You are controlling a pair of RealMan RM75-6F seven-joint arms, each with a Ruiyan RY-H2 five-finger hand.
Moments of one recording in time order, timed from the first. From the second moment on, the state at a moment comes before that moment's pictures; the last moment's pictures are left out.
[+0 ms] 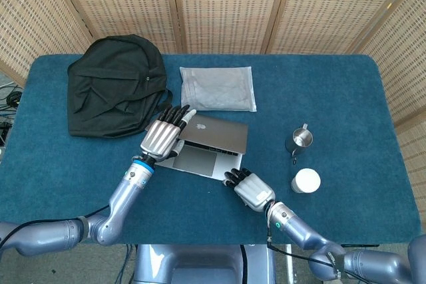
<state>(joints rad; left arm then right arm) -0.85 -1.63 -0.28 -1.54 0.99 1.04 0.61 0.68 -1.54 0.08 -1.58 -1.24 0.73 -0.58</state>
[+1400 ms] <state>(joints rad) -1.05 -1.67 -0.41 -1.15 0.76 0.91 0.61 0.74 -1.50 0.01 -1.57 -1.25 0.75 -0.47</state>
